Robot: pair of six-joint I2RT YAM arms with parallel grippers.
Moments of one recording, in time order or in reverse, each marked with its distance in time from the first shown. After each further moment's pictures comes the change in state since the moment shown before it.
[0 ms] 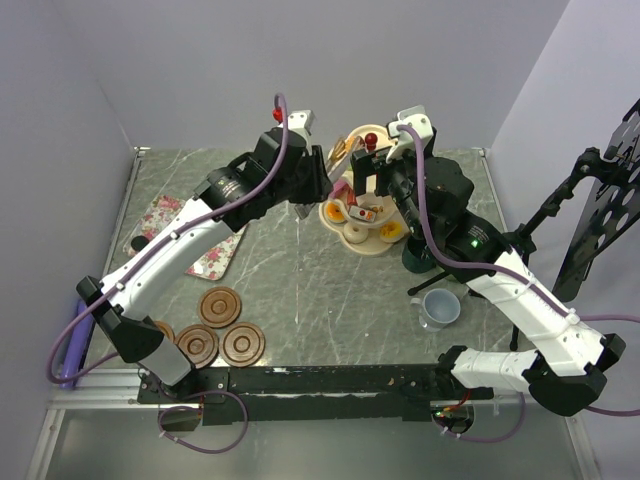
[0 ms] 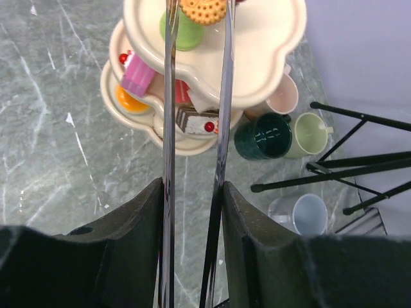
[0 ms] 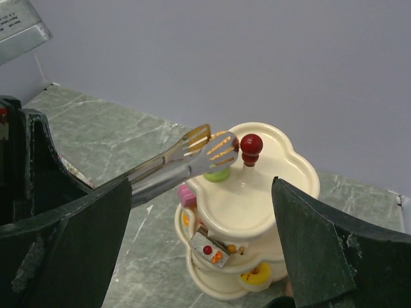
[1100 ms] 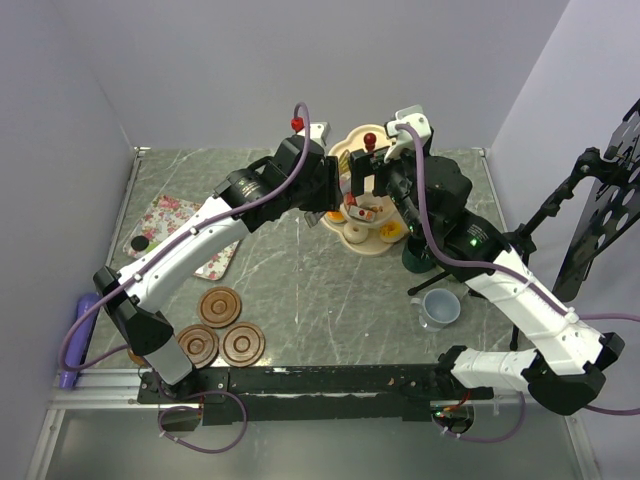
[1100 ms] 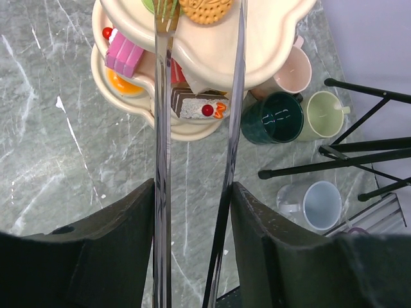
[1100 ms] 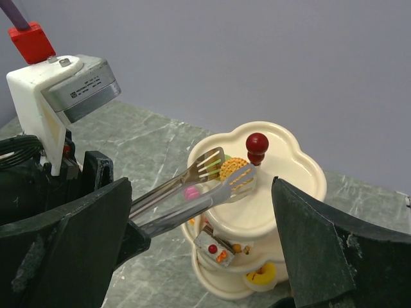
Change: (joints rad) left arm -0.043 0.064 0.003 -0.022 -0.004 0.000; right arm 0.000 0.007 0.007 -0.010 -0.021 0.019
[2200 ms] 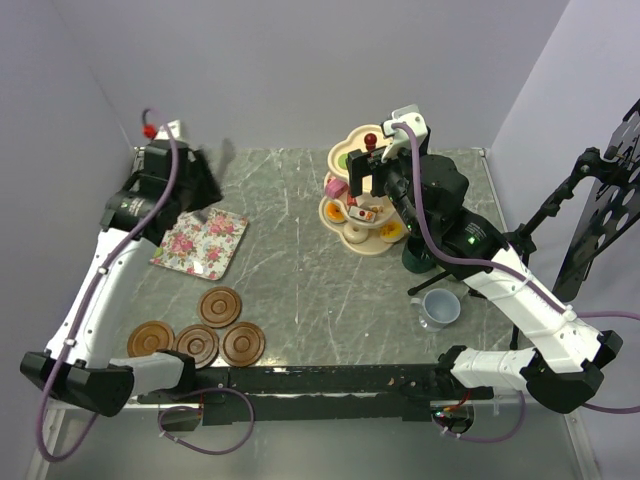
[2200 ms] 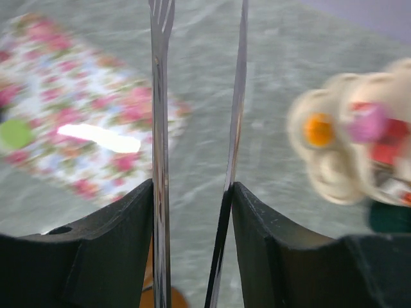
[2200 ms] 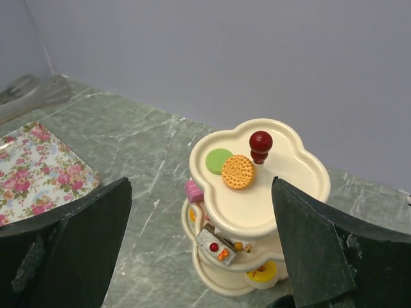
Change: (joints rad) left arm 0.521 -0.409 -0.357 -0.036 -0.009 0.063; right arm 0.000 0.014 0.011 -0.018 -0.008 0.003
